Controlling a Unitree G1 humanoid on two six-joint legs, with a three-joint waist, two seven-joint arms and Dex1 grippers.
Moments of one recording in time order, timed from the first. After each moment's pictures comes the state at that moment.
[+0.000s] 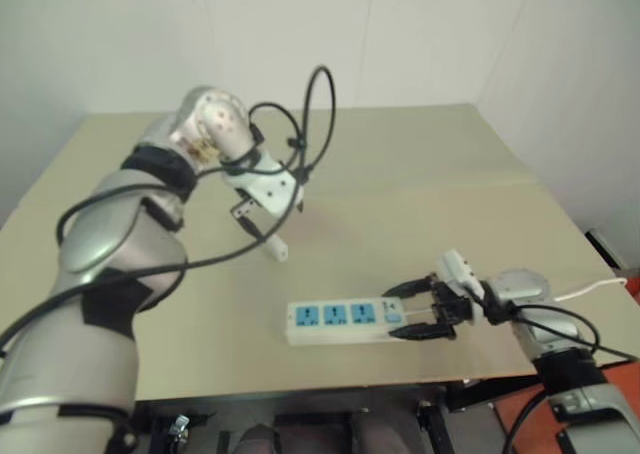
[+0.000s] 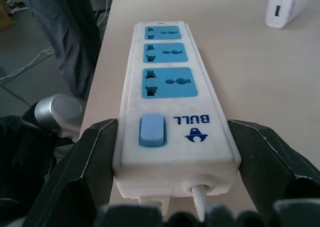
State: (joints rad) left arm -1.61 0.51 -0.94 1.25 0.04 -0.86 -1.61; right arm -0.46 -0.64 0.15 0.28 0.39 0.07 1.54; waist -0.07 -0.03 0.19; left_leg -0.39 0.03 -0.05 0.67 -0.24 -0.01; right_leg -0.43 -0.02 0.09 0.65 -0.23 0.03
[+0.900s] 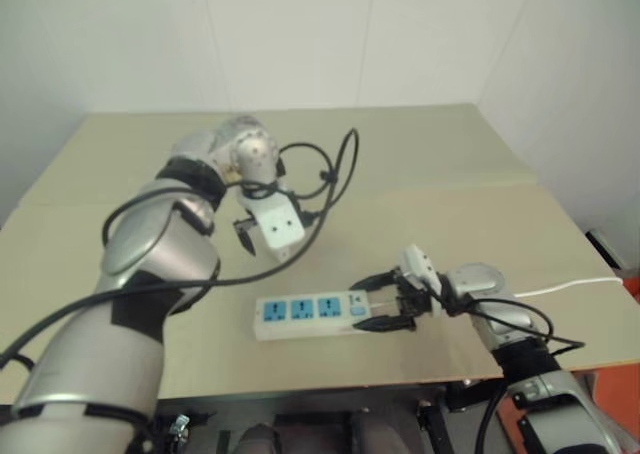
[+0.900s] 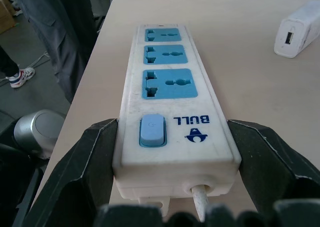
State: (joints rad) left arm -1.58 0.40 -0.79 1.34 0.39 -1.02 -1.59; right arm -0.53 -0.51 0.19 0.31 0.32 0.08 1.46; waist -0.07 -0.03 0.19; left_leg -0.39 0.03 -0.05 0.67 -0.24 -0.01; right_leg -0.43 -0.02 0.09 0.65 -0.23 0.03
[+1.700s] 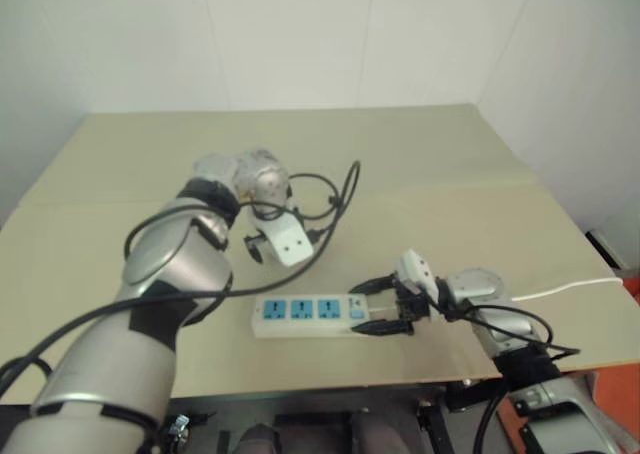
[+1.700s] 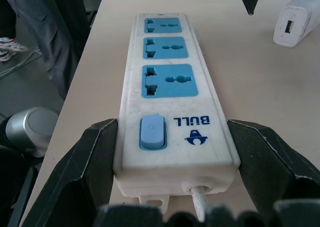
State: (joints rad) left arm -1.52 0.34 -0.78 1.36 0.67 -0.91 -1.30; right arm -0.48 -0.51 0.19 0.25 0.30 0.09 1.41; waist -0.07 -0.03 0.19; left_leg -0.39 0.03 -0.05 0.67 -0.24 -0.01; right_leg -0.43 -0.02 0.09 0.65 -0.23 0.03
